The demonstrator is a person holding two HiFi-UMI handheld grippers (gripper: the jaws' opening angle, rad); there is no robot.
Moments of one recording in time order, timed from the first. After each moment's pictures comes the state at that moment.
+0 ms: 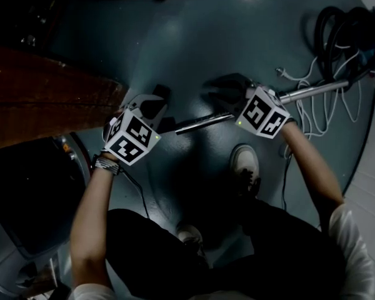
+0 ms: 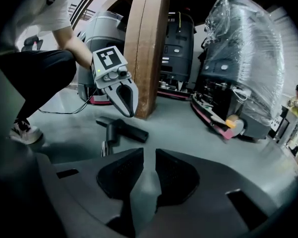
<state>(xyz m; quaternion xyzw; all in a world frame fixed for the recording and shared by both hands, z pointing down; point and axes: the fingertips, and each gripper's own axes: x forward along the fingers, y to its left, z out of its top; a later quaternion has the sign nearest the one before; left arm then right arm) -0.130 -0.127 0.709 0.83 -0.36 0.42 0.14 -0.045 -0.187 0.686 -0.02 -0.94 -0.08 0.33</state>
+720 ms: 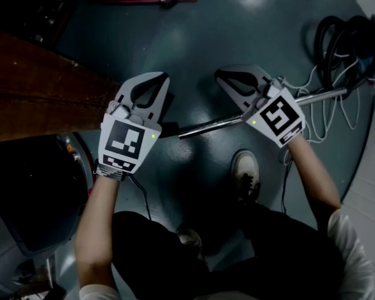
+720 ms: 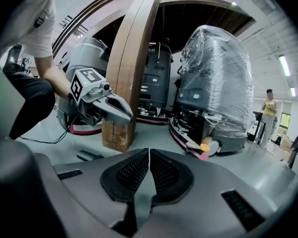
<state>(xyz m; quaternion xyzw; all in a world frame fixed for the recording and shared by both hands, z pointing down) -0.143 -0.183 0.560 0.82 -0.53 0.22 0.02 -0.061 -0.217 0.576 0.08 -0.97 -0.08 0.20</state>
